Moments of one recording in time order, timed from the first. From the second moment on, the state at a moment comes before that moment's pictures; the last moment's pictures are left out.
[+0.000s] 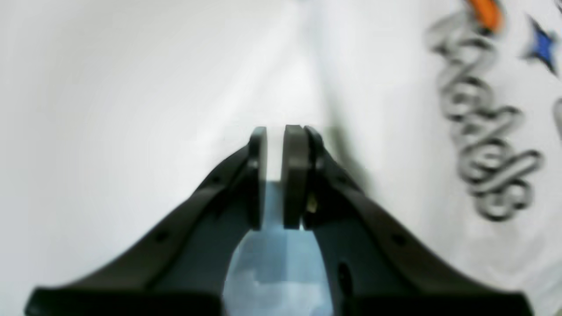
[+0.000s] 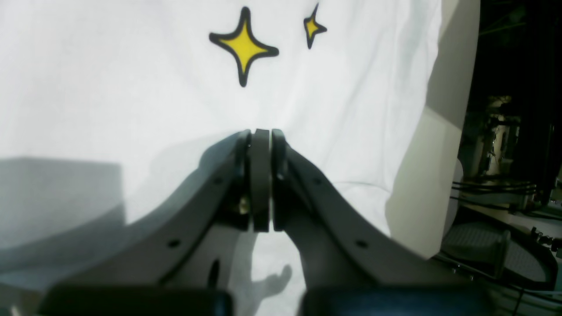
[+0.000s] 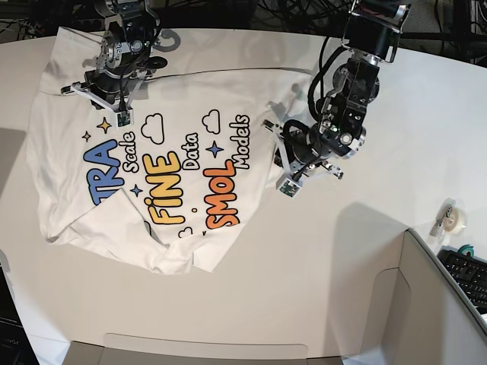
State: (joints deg) left arm -7.0 -10.5 16.3 88.8 -13.3 -17.3 55.3; right arm -21.3 7.3 -4.3 105.6 -34.3 -4.5 -57.2
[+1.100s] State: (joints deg) left arm 2.7 -21.4 1.8 109.3 -13.6 -1.6 50.0; right arm -21.9 8.6 -3.8 112.1 -31.5 -3.3 -60.1
